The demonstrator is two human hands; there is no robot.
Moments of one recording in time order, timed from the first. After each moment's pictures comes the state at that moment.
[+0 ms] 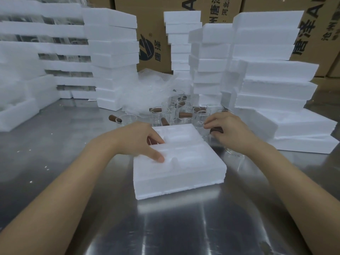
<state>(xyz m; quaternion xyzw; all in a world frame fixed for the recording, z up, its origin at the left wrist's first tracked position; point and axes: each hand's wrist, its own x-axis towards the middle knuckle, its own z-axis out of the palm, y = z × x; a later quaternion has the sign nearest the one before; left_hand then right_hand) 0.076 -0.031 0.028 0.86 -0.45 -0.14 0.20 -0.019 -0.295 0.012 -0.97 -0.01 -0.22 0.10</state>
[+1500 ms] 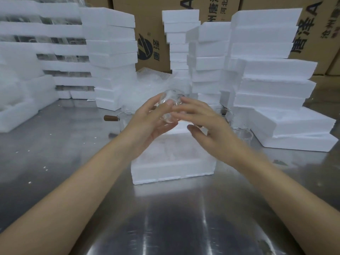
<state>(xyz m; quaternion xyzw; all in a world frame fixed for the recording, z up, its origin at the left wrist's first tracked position) 0.052 -0.062 0.028 0.56 -0.32 -0.20 0.74 -0.038 -0.228 0.023 -0.86 -0.26 -0.34 0.26</state>
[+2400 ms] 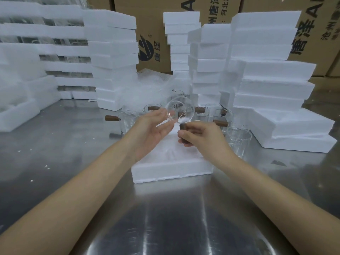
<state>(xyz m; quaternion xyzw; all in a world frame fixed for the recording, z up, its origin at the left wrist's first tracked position) 0.059 -0.070 0.014 0.46 -0.21 -0.27 0.82 -0.025 -0.218 -0.001 -0.78 -0.01 -0.22 0.58</state>
